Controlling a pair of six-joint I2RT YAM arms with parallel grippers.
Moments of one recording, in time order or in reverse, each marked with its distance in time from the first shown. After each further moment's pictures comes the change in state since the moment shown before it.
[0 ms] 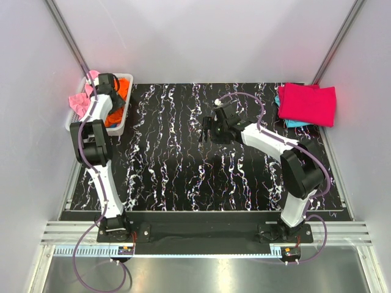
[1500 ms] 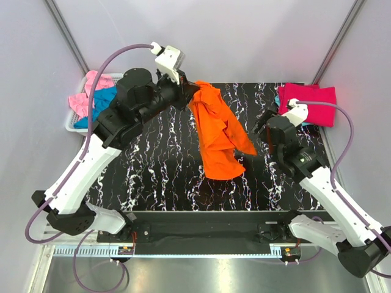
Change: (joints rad) left arm -0.886 -0.830 -0.029 -0.001 0.238 0.416; right arm -0.023 -0.826 -0.250 -0.145 0.757 0.113
